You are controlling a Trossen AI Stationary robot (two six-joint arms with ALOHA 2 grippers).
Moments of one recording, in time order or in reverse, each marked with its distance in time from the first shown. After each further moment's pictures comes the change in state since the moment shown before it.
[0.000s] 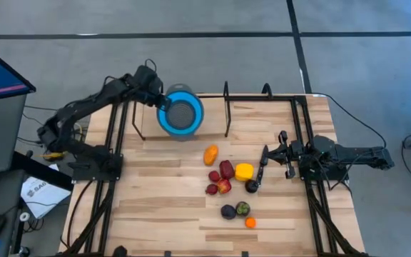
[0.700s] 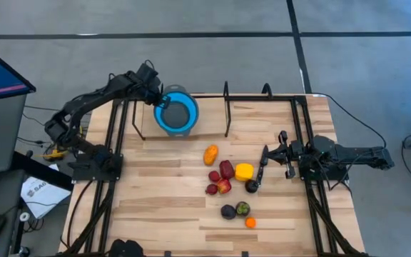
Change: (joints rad) left arm 0.079 0.089 0.003 -0.027 -0.009 0.009; right arm 0.000 0.000 0.000 0.000 0.000 0.000
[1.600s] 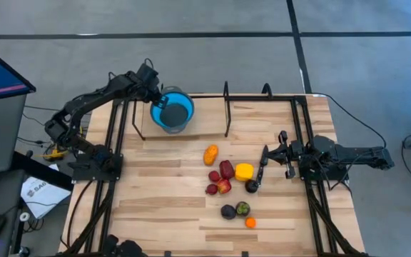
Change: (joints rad) left arm 0.001 -0.005 0.000 -0.002 -0.203 0.110; right arm 0.000 0.000 0.000 0.000 0.000 0.000
